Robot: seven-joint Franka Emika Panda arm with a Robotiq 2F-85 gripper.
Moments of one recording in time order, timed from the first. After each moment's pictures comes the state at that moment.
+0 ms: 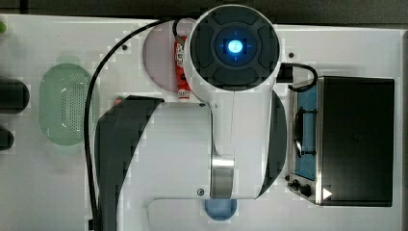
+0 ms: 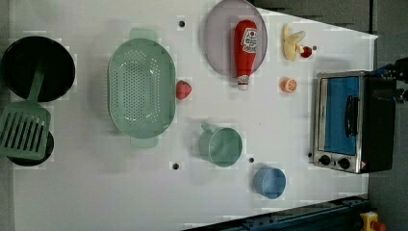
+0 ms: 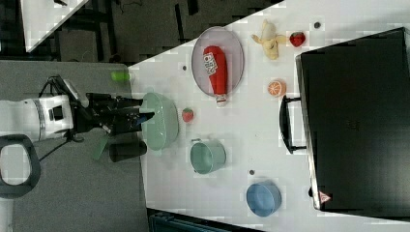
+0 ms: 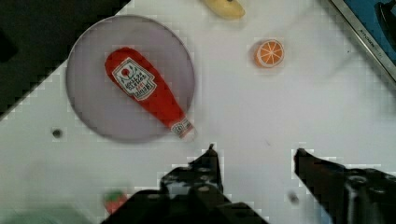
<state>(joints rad) -0.03 -0.02 0.02 -1.78 0.00 0.20 -0.05</state>
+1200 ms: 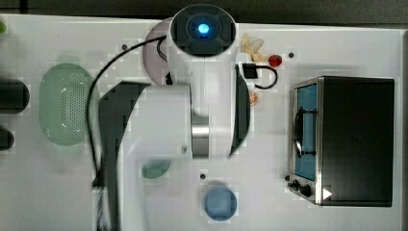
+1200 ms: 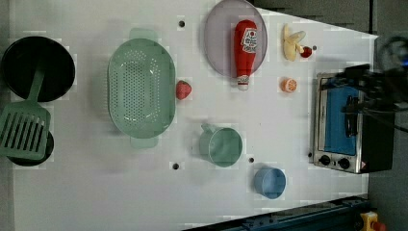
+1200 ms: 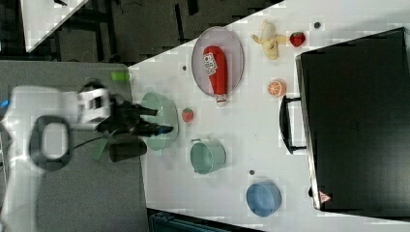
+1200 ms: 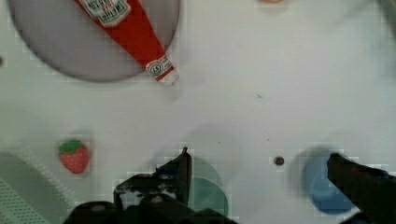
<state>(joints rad) -0.09 0.13 0.14 -1.82 0.02 0.21 -0.12</state>
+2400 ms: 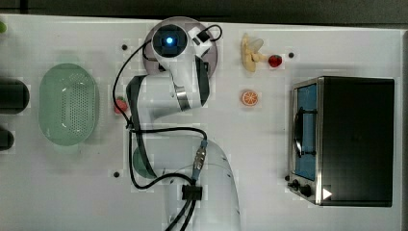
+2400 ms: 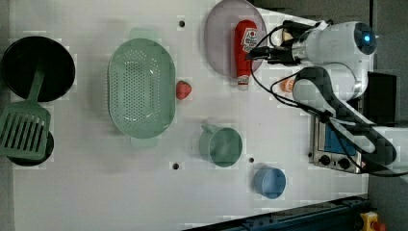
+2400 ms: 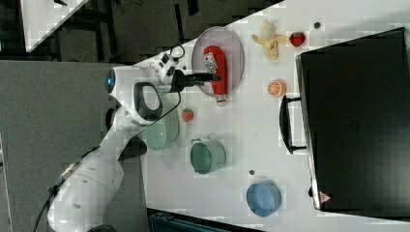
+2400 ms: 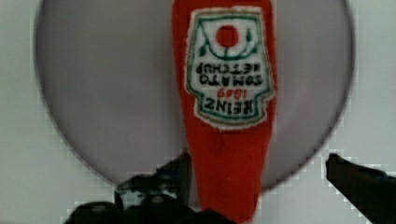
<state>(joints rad) -0.03 0.67 0.16 -1.72 -0.23 0.81 -0.48</state>
